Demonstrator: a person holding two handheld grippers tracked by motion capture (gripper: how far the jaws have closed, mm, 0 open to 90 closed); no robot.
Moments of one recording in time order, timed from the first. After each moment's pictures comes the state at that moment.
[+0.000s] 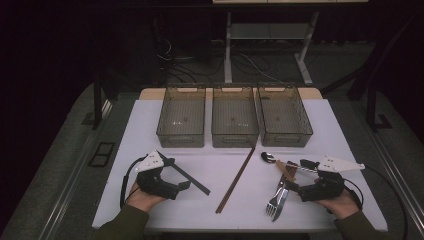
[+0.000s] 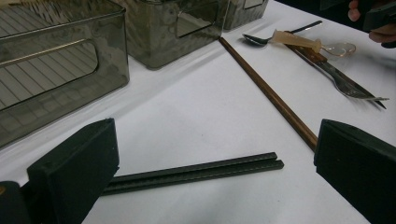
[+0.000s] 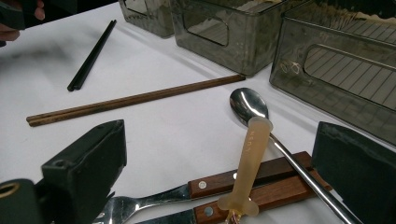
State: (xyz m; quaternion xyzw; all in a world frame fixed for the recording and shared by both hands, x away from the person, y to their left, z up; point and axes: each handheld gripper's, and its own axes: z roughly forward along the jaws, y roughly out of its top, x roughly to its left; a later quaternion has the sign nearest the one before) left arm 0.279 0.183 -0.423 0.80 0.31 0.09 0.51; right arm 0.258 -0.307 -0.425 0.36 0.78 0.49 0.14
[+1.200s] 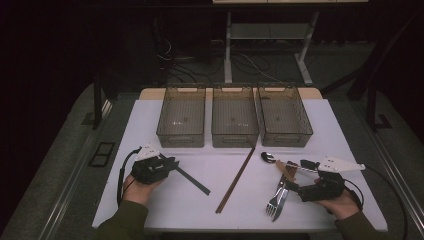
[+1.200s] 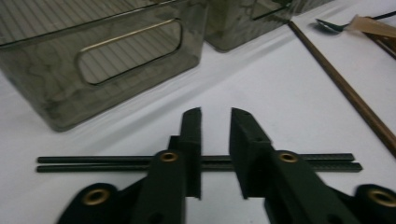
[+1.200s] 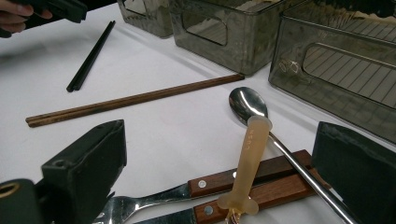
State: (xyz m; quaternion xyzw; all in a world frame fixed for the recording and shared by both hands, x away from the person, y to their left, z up) left arm 0.302 0.199 -0.420 0.80 0.38 0.14 0.44; right arm 0.257 -0.307 -0.425 0.36 0.78 0.49 0.14
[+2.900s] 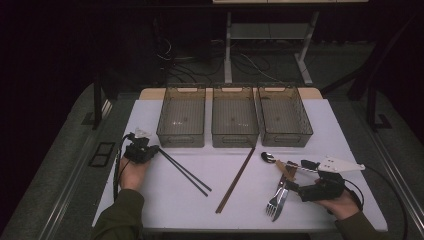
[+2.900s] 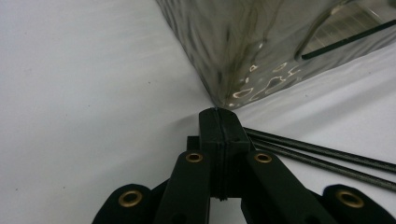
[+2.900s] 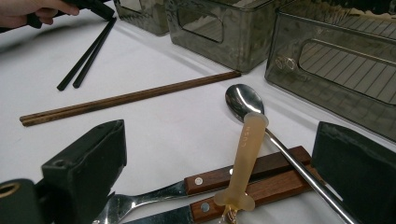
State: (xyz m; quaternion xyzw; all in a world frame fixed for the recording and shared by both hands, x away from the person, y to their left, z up) left arm 0.371 0.235 -0.444 0.79 0.49 0.19 0.32; right arm 0.257 -0.308 -0.426 0.37 0.78 0.49 0.15
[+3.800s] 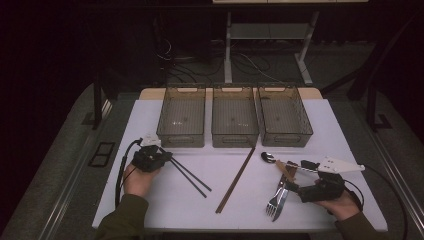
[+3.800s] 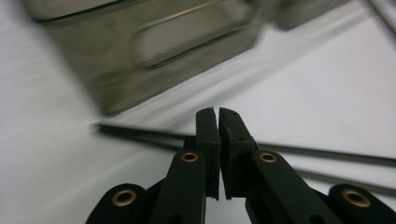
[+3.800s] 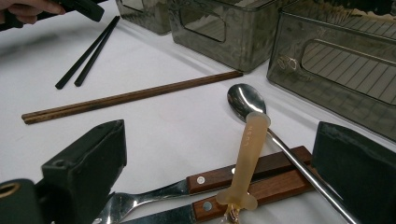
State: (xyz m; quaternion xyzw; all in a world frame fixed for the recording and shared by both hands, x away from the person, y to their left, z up) left arm 0.337 0.197 -0.426 0.82 0.42 0.13 0.37; right arm 0.256 -0.307 -0.426 0.36 0.78 0.49 0.15
